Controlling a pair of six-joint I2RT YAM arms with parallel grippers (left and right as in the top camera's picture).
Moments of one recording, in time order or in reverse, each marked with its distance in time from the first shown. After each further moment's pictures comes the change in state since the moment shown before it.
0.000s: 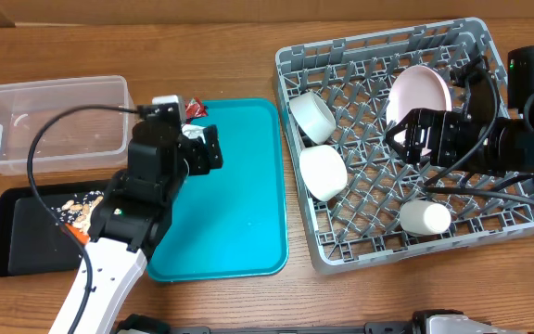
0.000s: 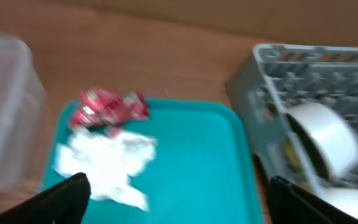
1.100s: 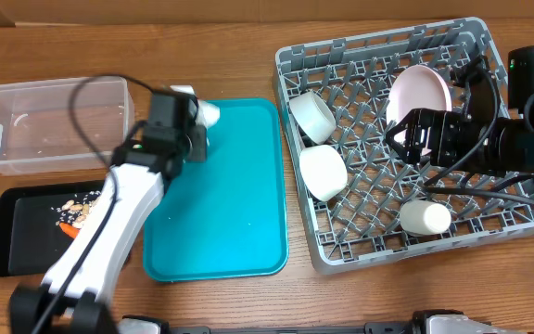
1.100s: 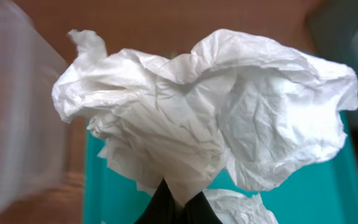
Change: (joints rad) left arm 0.078 0.340 0.206 -0.164 -0.020 0.147; right arm 0.000 0.000 0.000 0.001 0.000 0.000
